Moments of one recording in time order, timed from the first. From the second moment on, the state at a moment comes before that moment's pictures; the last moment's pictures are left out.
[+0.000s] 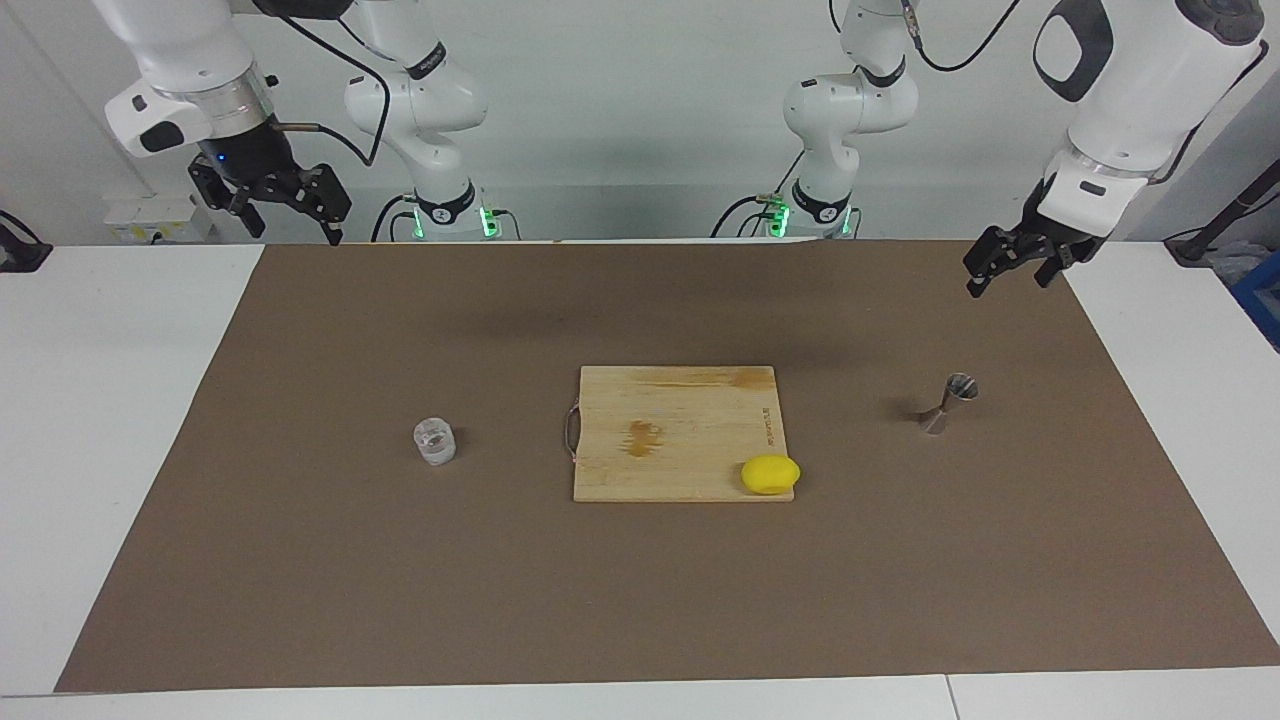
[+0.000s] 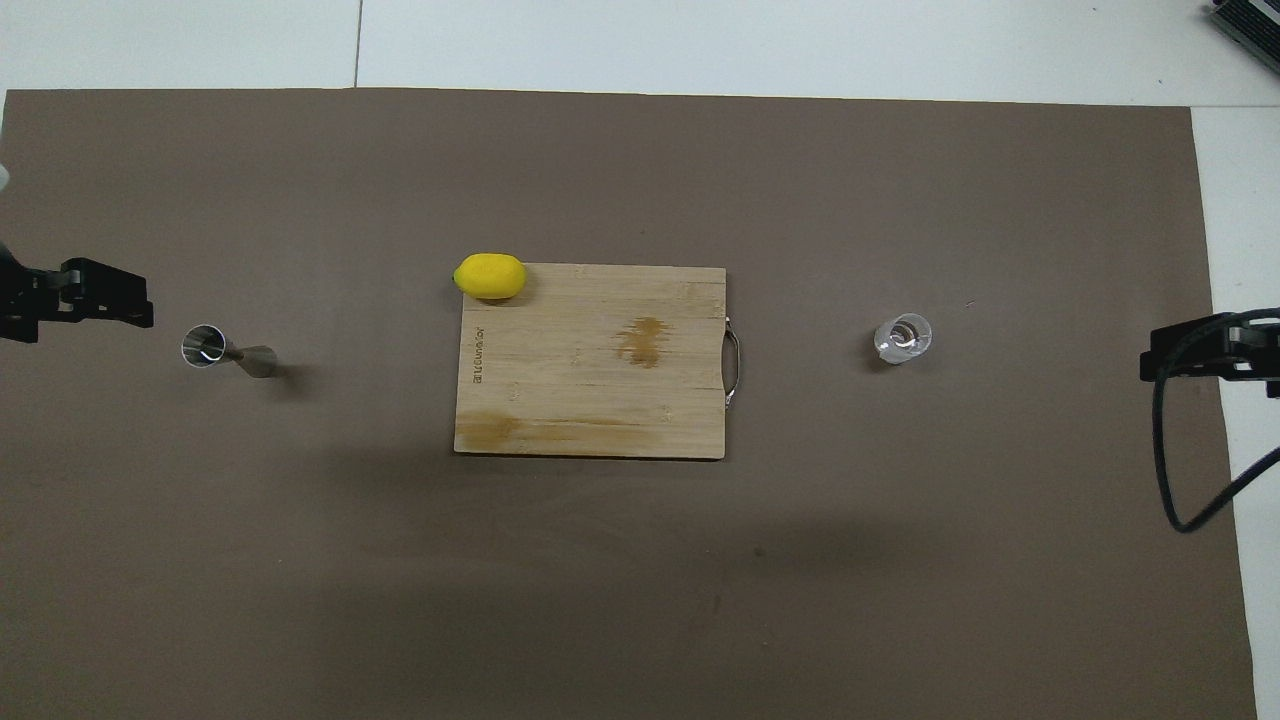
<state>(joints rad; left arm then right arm) 0.04 -0.01 -0.05 -1.68 0.01 1.68 -0.09 0.07 -0.11 -0.09 -1.63 -0.01 1.49 0.17</state>
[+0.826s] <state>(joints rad) 0.02 0.00 -0.07 -1.94 0.01 2.03 -0.13 -0.12 0.04 -0.09 -1.79 0.50 1.67 0.42</state>
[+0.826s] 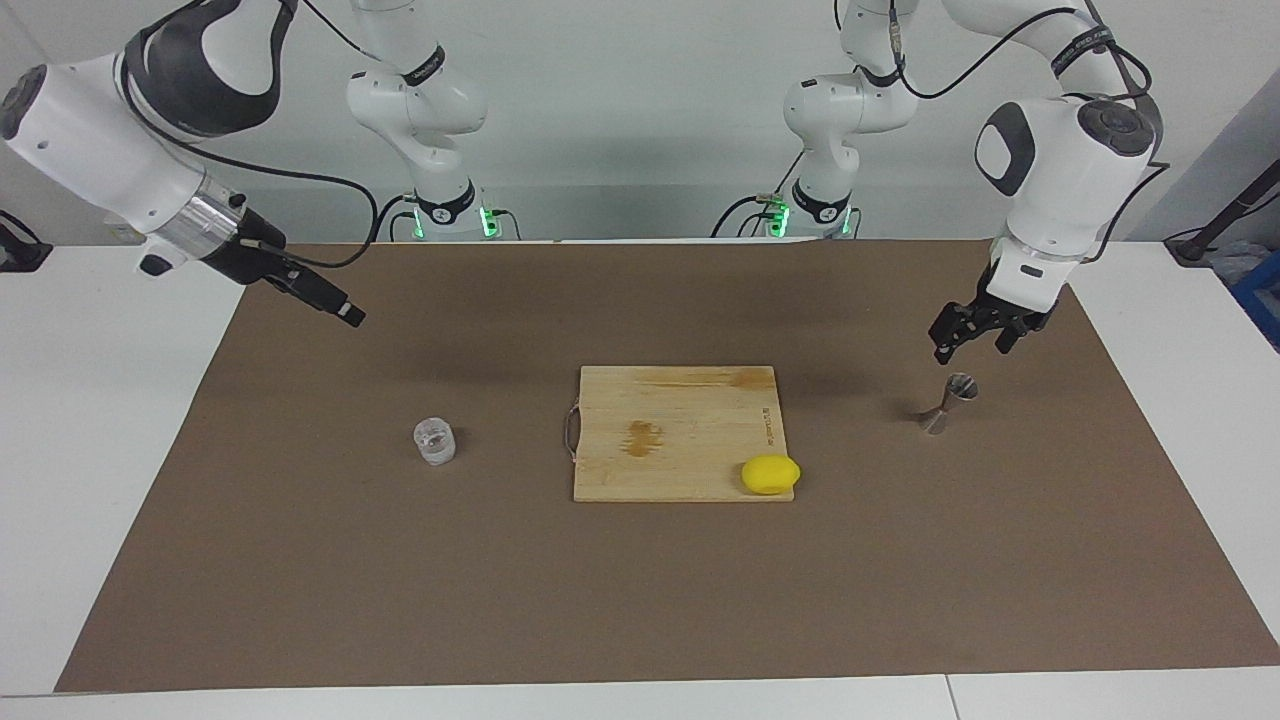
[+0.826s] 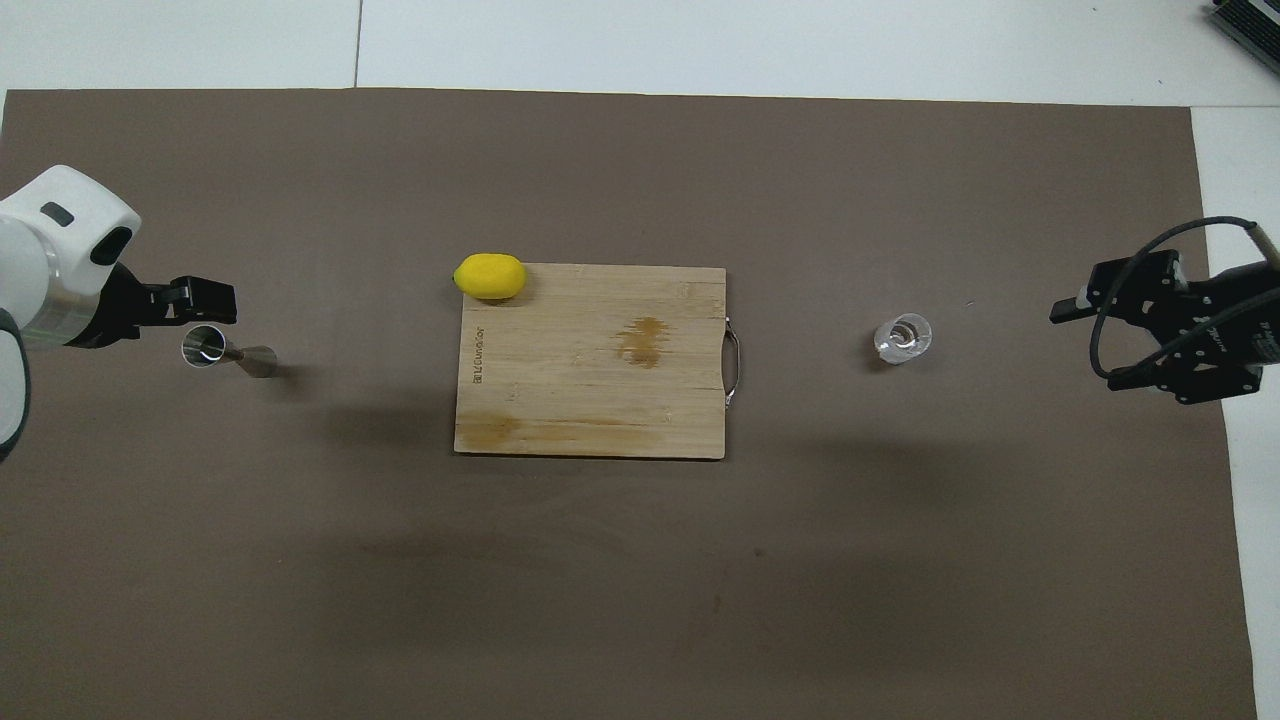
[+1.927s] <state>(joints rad) 0.01 -0.03 -0.06 -2.04 0.01 2.11 -0.13 -0.22 0.36 -0.09 -1.87 0.95 1.71 0.95</state>
